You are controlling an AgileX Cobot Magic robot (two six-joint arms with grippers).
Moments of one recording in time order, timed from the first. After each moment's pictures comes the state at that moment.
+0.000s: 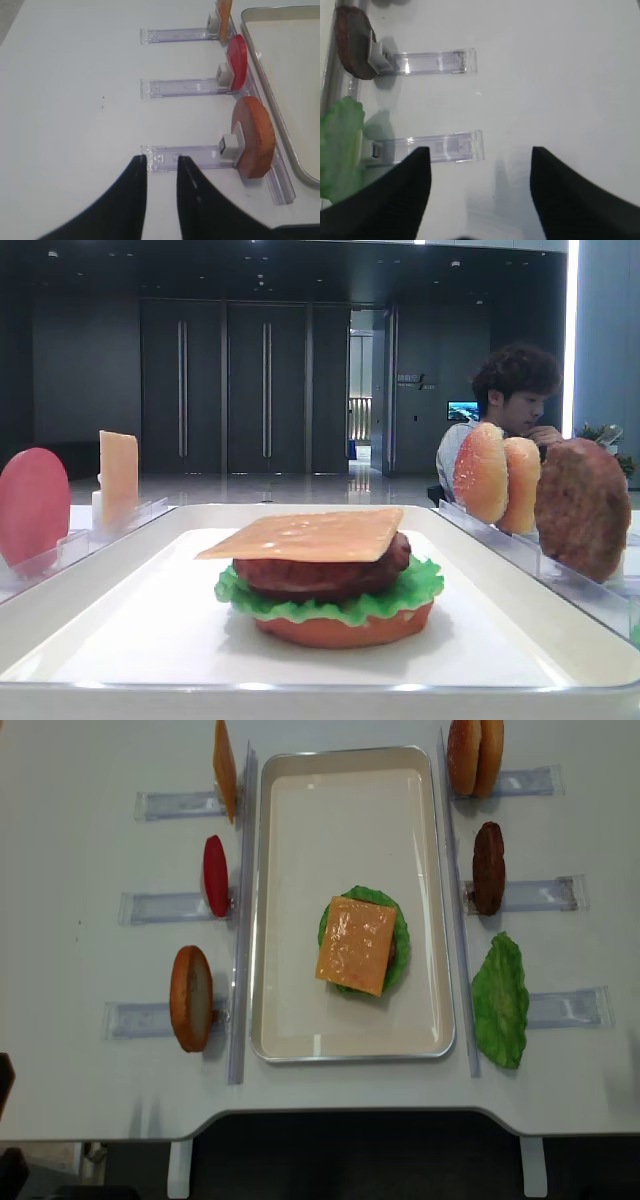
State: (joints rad) left arm 0.05 -0.02 -0.47 -0.02 1.11 0.06; right arm -0.02 0.47 -0.61 0.02 1.07 -0.03
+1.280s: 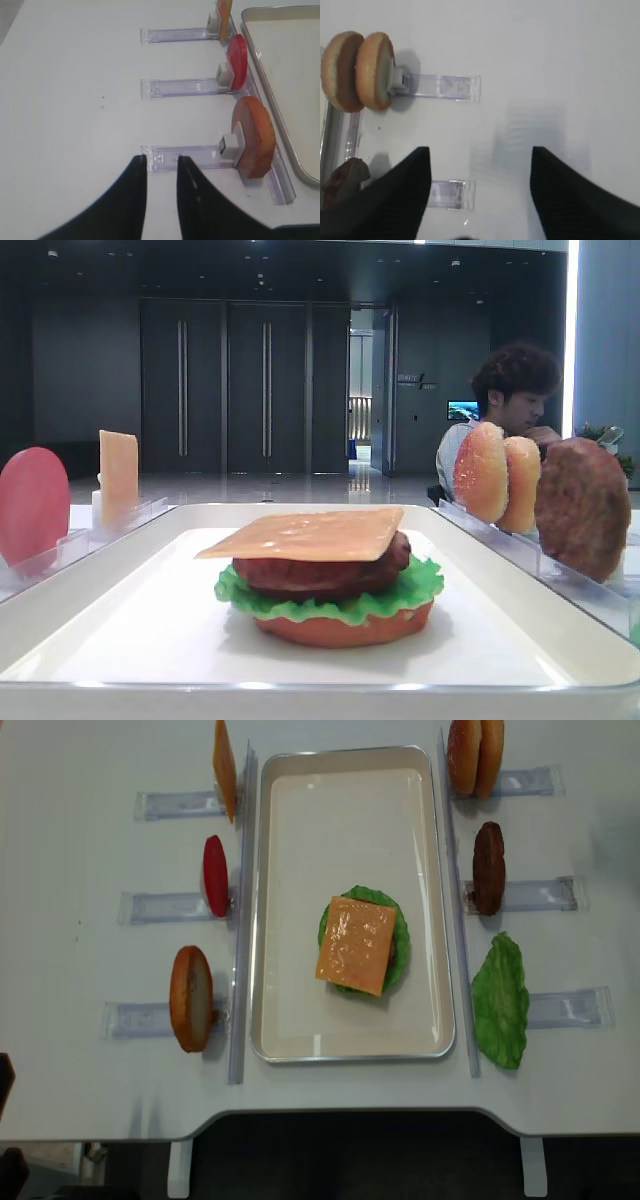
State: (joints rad) left arm 0.05 -0.02 -0.47 -0.02 1.11 0.06; right arm -0.02 1.50 -1.43 0.05 1.06 -0.14
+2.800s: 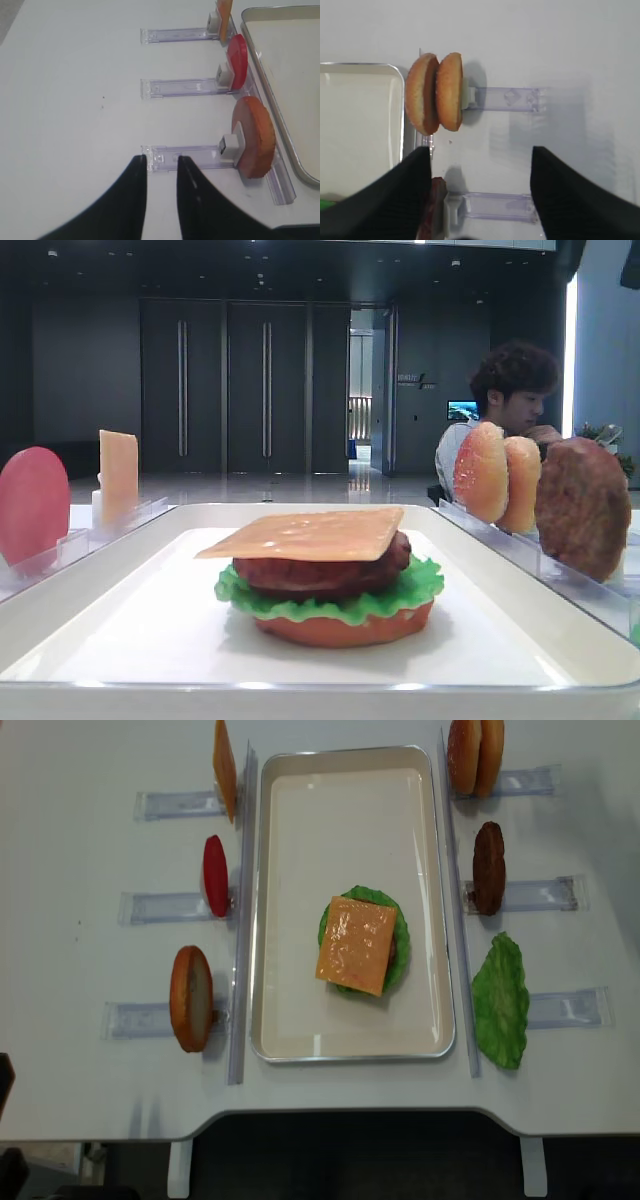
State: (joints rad) left arm 0.05 -0.02 -0.47 -0.02 1.11 0.06; right arm 0.15 1.73 -1.73 0.05 1.22 0.07
